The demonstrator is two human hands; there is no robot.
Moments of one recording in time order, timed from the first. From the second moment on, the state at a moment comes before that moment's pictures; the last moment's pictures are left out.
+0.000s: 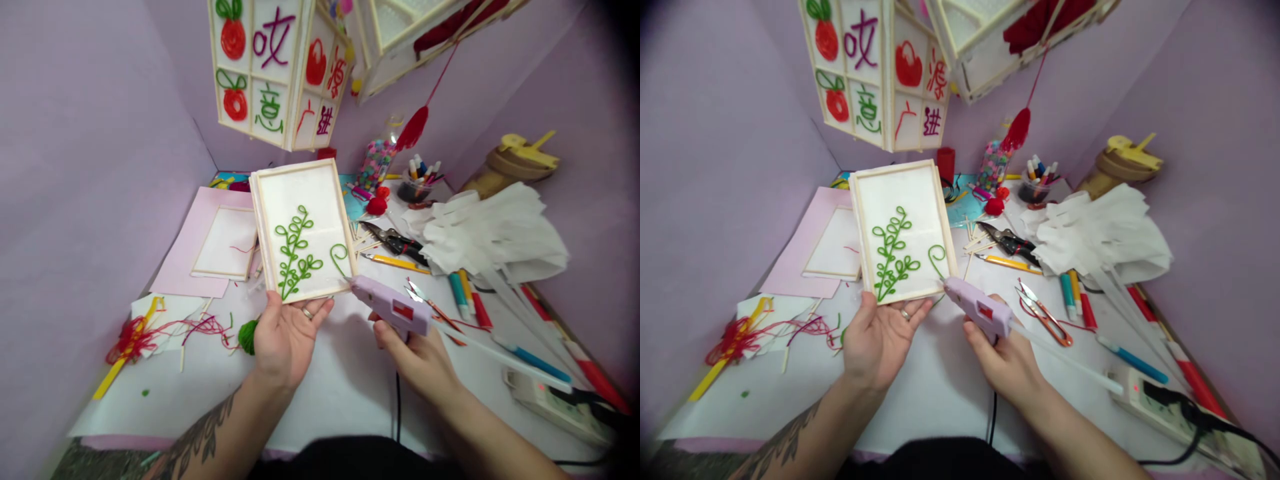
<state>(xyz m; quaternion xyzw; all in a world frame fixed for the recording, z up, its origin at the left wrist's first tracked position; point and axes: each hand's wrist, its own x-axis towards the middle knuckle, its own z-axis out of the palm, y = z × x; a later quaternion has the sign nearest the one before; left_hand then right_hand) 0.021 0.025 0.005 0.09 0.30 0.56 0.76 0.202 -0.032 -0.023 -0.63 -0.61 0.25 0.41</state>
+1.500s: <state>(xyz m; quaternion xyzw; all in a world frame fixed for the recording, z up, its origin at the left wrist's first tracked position) 0.021 0.026 0.008 0.08 0.30 0.57 0.76 0.202 -0.032 -0.020 -0.64 -0.60 0.25 0.41</state>
